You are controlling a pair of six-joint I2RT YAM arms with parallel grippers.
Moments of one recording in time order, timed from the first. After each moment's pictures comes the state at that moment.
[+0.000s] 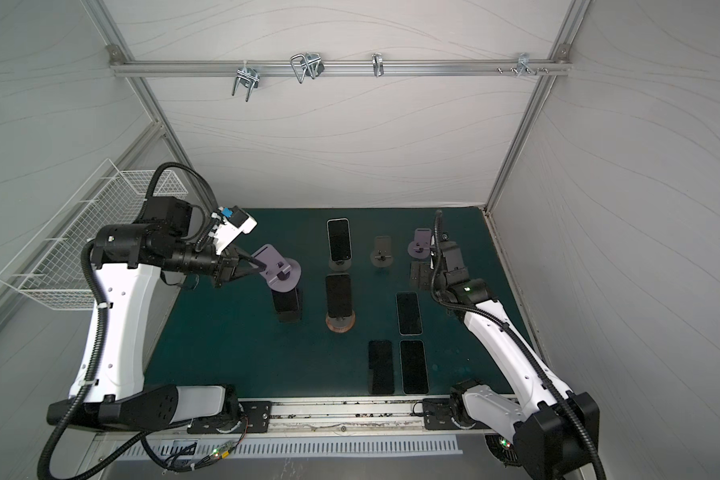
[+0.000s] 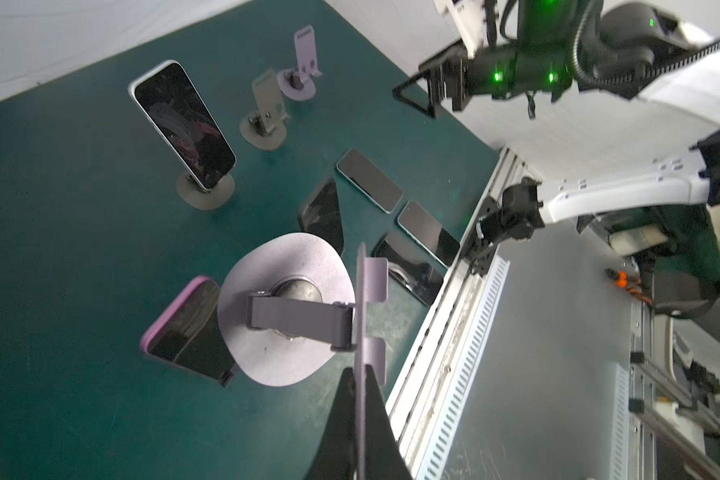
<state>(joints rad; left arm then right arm) 0.03 1.37 1.83 -1.61 0.87 0.57 0.37 1.08 0.93 -0.58 0.19 0.24</state>
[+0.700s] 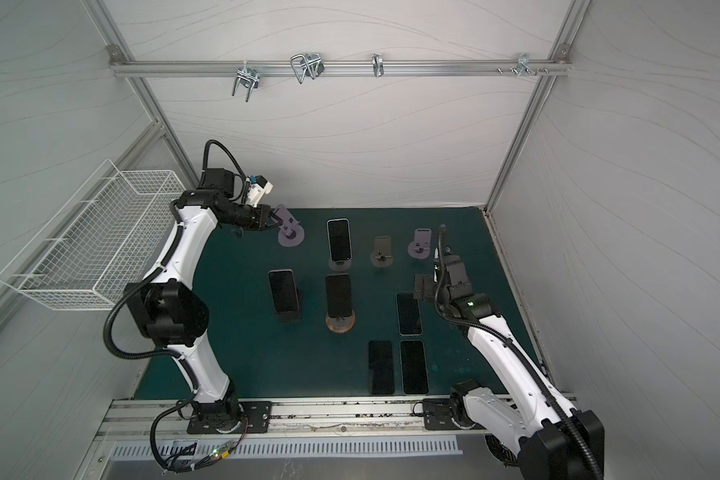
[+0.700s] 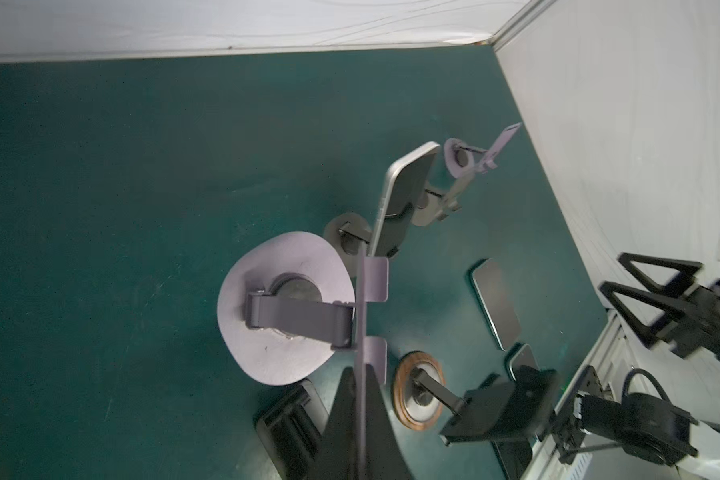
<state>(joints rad) 0.03 1.92 1.94 -1.07 0.66 0.11 0.36 0.96 0.79 -0.56 0.18 0.22</state>
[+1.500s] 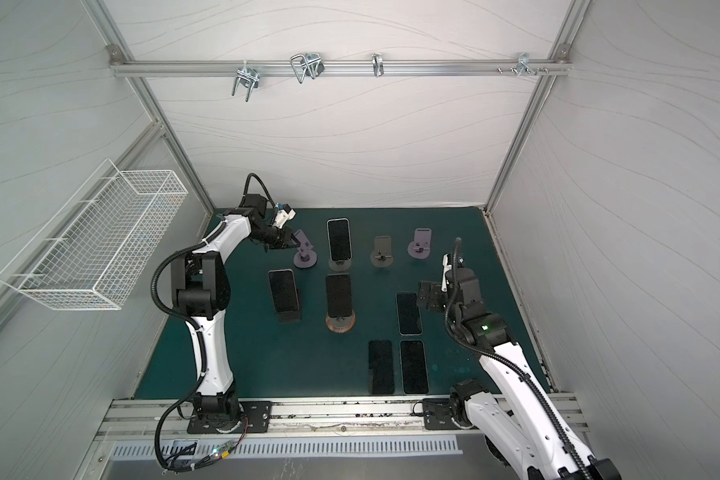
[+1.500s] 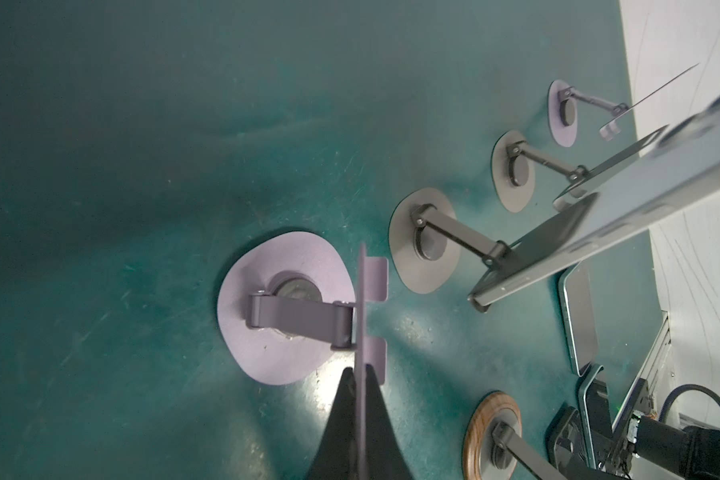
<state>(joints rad) -0.01 2.19 1.84 -0.88 0.63 0.10 0.35 0.77 0.73 -0.60 0.12 0.29</state>
